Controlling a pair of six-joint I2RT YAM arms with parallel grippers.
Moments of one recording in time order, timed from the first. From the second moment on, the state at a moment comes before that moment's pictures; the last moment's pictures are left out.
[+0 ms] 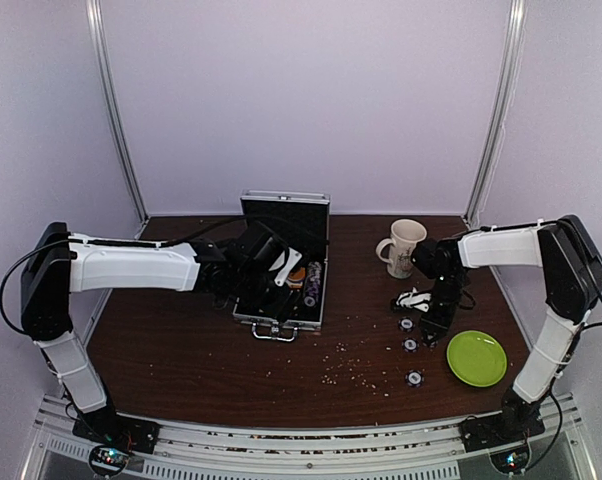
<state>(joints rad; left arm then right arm) -0.94 1.75 1.25 -0.38 -0.06 -0.17 0.41 1.76 1.08 -0.94 -0.04 -0.59</state>
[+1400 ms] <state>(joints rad) -0.94 1.78 1.25 -0.38 -0.06 -0.17 0.49 1.77 1.07 -0.95 0.07 -0.57</state>
